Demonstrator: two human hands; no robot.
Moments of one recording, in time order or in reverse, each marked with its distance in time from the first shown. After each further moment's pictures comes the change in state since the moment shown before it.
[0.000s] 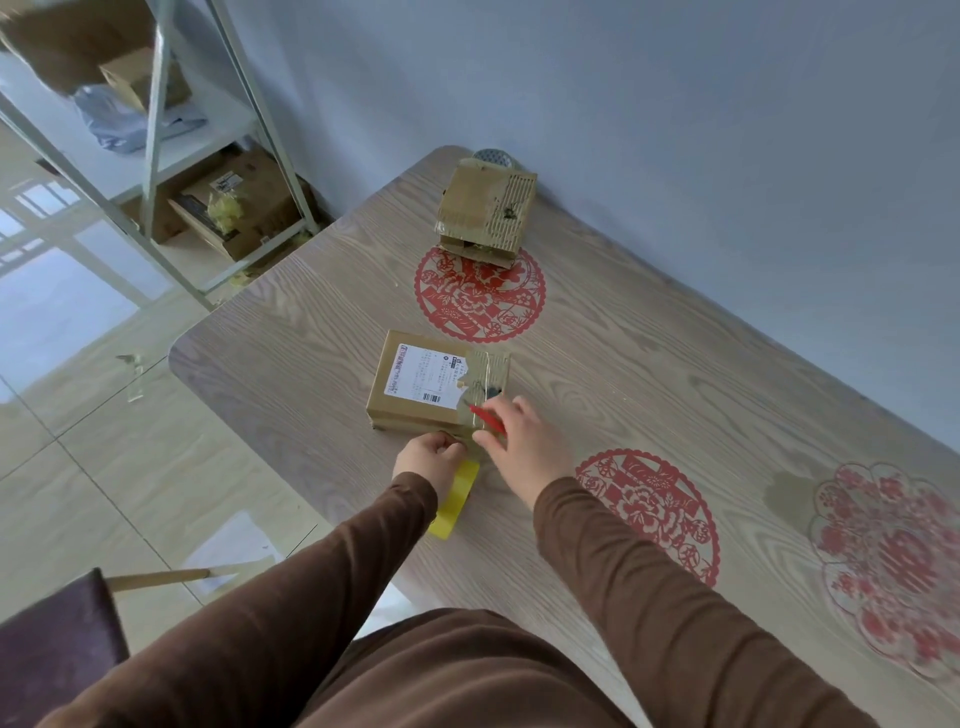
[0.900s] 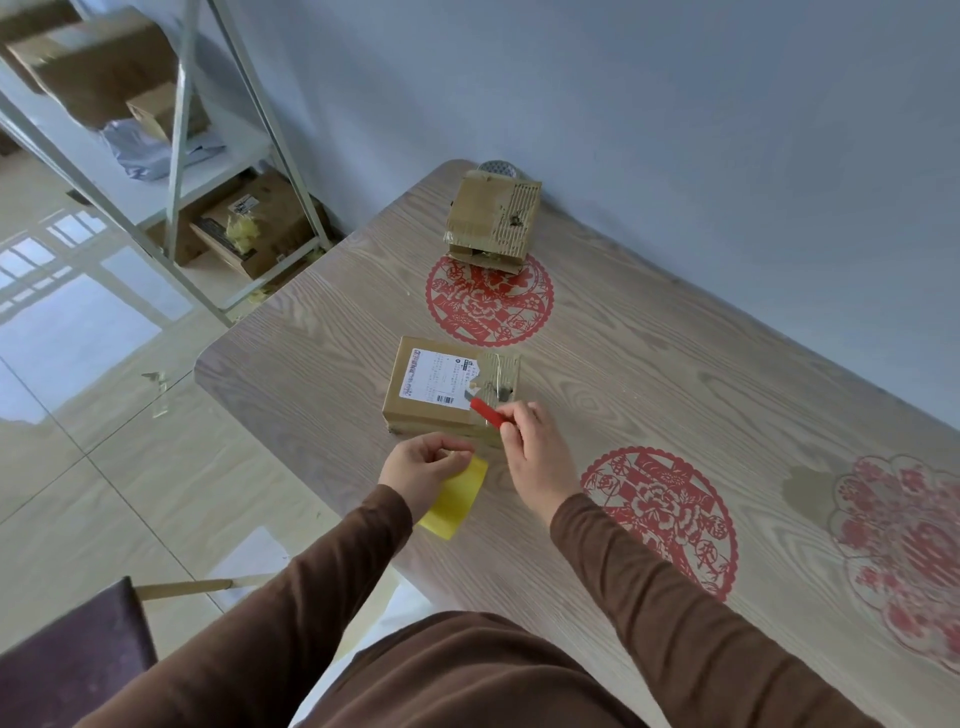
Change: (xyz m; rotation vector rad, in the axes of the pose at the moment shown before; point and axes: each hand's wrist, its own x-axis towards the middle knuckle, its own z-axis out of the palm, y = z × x) left_hand -0.038 0.003 -0.047 -0.294 -0.170 0.155; right_hand -0.014 -0.003 0.021 0.338 0.180 -0.020
